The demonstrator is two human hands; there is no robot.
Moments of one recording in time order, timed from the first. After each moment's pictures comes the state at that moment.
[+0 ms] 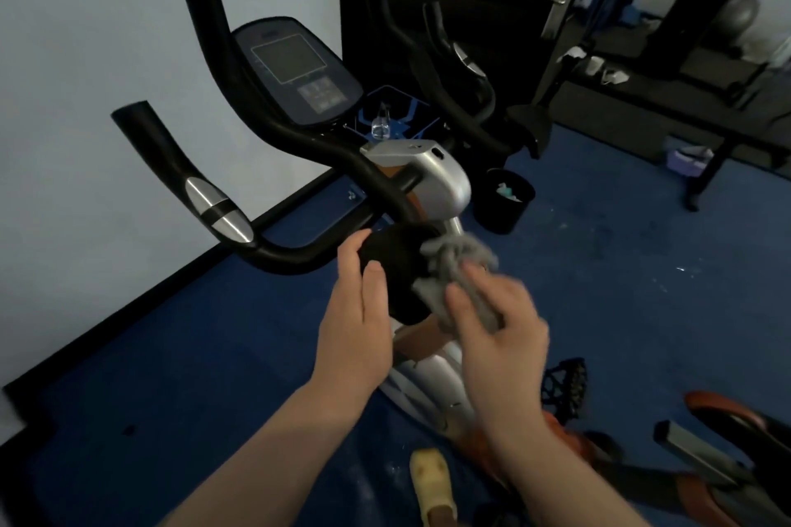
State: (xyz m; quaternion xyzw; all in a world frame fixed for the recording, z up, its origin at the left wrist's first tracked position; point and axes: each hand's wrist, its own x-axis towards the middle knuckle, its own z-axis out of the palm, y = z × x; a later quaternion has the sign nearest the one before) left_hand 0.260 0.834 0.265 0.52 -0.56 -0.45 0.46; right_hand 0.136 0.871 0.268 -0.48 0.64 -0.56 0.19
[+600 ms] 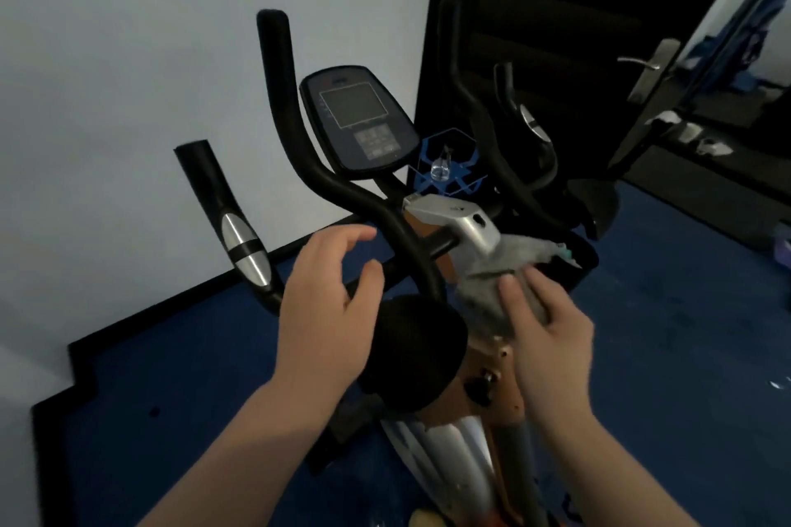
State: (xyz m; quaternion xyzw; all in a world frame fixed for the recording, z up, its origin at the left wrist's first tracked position) left_hand 0.270 0.787 0.315 0.60 -0.58 -0.18 0.52; right_hand 0.078 0.778 0.293 -0.51 0.58 -0.56 0.29
